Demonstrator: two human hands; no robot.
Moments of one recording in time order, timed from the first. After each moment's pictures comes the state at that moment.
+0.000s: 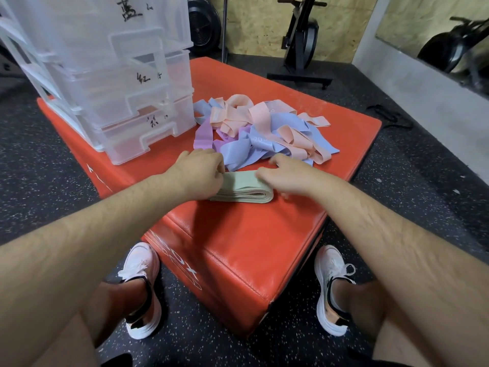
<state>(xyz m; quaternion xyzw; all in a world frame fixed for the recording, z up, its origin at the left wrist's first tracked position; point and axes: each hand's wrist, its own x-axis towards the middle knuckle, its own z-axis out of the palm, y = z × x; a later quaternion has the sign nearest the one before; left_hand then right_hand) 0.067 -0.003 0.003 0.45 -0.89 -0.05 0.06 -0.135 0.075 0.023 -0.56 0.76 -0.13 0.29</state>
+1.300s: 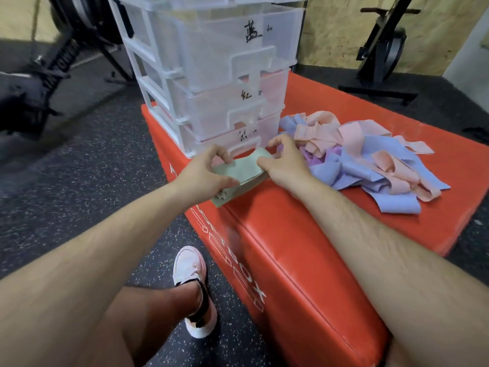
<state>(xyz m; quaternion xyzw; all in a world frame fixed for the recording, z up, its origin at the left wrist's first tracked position) 0.207 -0.029 0.017 0.57 -0.66 -0.38 0.31 0.015 -0.054 -0.005 -0.55 0.65 -0.43 0.29</state>
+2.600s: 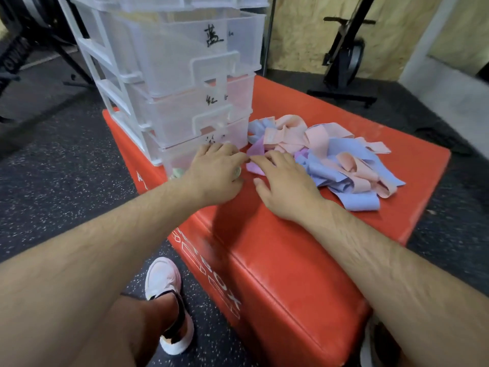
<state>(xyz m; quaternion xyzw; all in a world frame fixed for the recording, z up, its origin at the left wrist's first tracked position) 0.140 -0.060 0.010 0.45 -0.88 0.04 0.14 -0.040 -0.006 -0.007 -0.76 0.62 -0.18 -0.06</state>
